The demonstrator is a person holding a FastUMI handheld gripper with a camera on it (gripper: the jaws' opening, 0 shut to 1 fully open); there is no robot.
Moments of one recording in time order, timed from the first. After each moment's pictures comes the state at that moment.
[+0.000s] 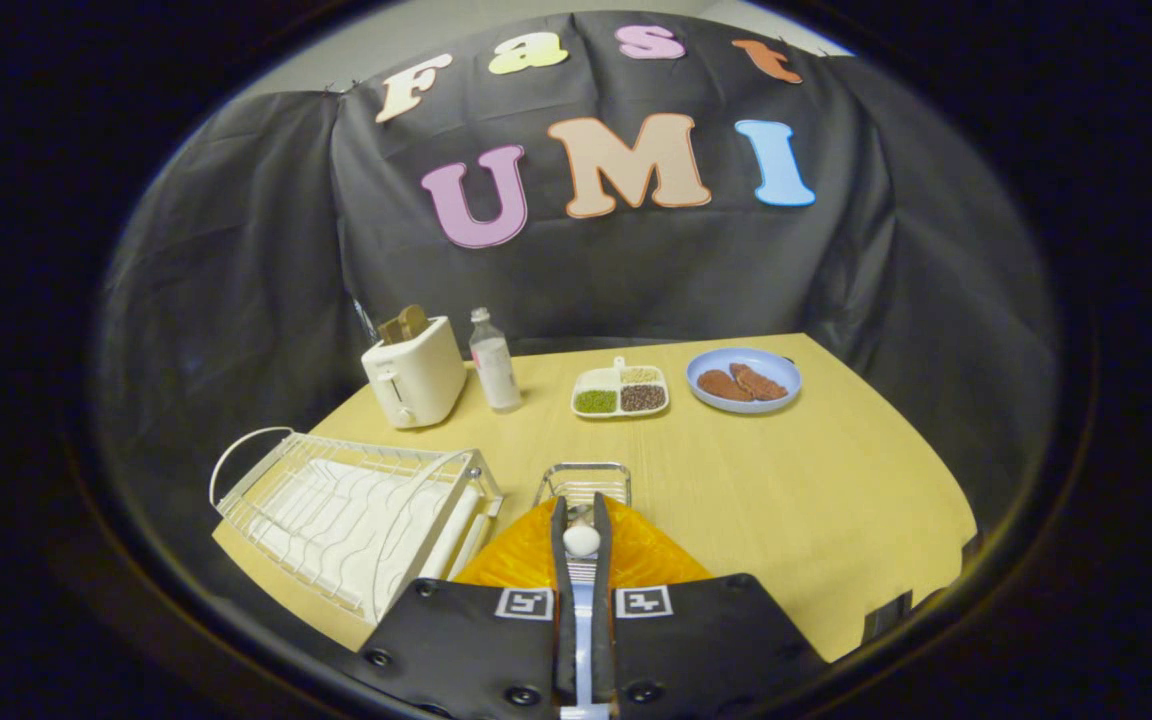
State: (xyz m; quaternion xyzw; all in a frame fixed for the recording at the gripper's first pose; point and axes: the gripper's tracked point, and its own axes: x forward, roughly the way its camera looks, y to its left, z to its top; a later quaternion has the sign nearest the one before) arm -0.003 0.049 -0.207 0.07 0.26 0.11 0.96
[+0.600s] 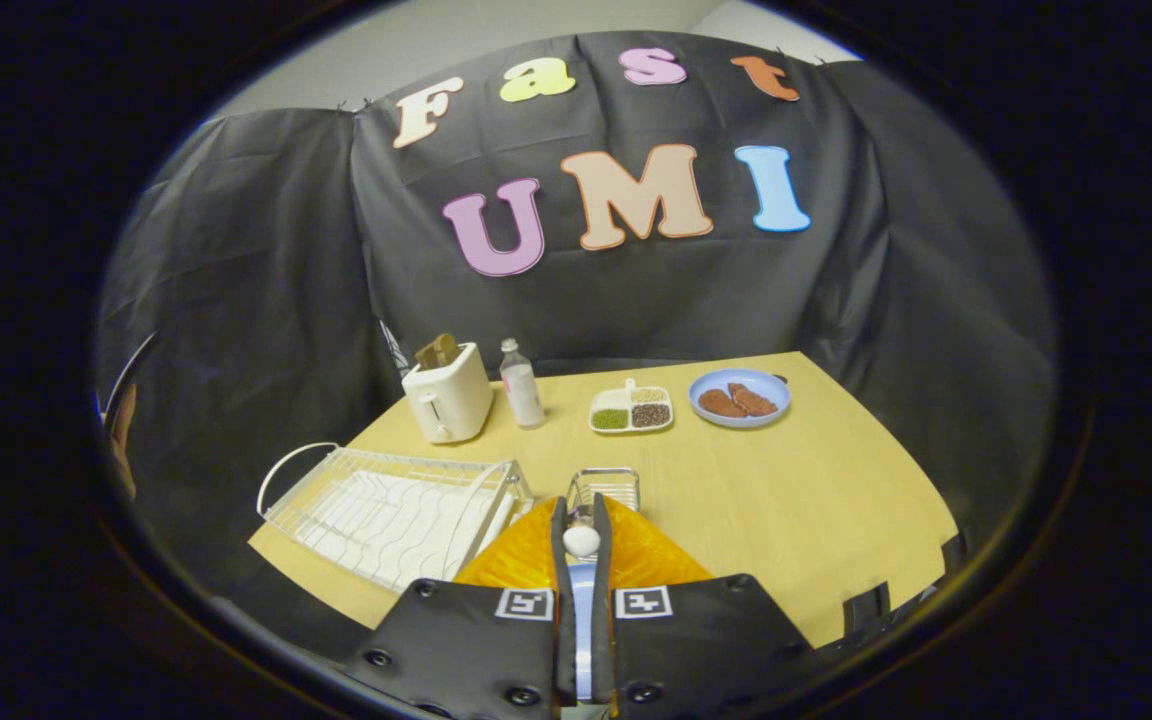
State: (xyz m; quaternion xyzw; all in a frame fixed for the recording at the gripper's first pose) arm -0.064 0.042 -0.153 0.08 0.24 0.13 0.96
